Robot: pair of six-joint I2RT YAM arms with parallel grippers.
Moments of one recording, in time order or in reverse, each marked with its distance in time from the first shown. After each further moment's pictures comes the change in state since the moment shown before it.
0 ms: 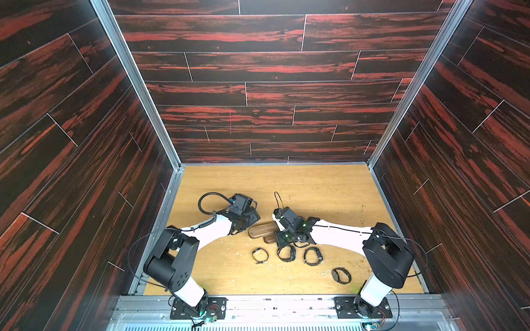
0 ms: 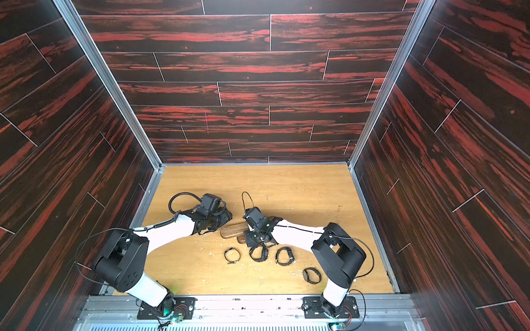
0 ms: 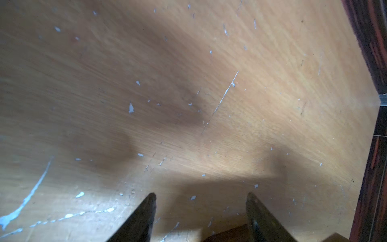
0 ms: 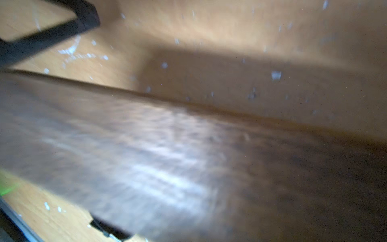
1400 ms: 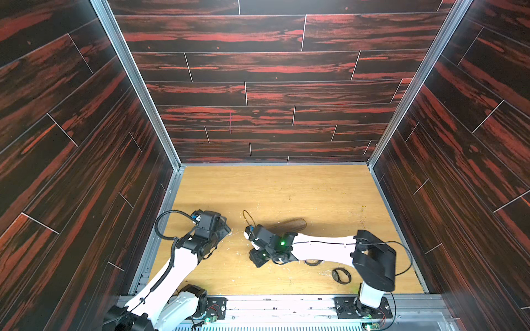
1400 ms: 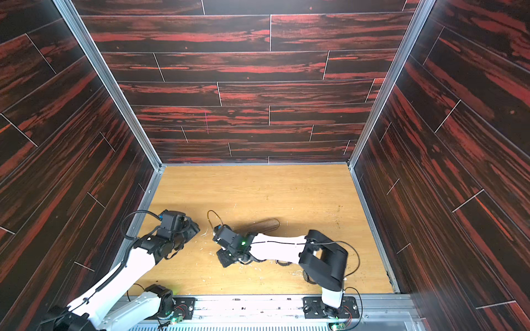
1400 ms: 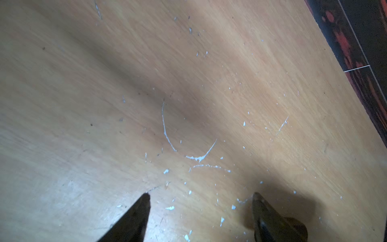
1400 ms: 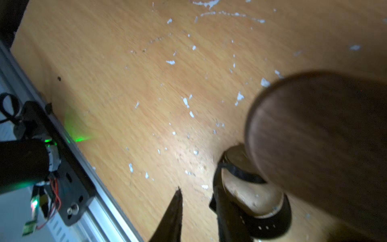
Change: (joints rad) left arm 0.192 -0.655 -0.289 -0.331 -0.151 0.031; right arm 0.310 0.125 0.206 -0.017 0.025 0.057
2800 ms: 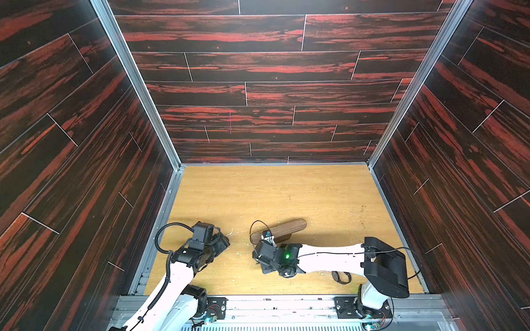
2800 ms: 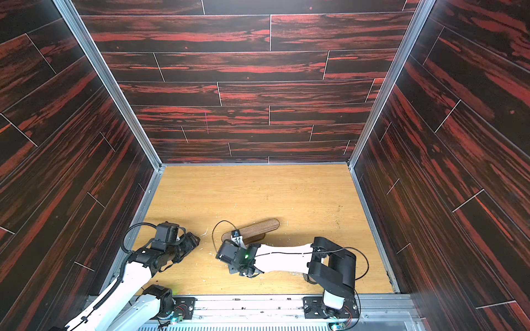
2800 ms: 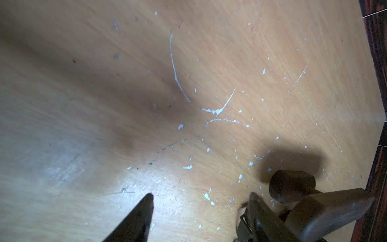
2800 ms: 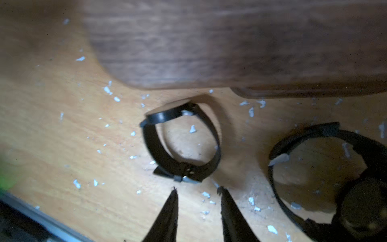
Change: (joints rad) left arm 0.075 -0.129 -0.165 -0.029 0.240 0.065; right arm 0.076 -0.112 -0.164 -0.091 0.285 0.383
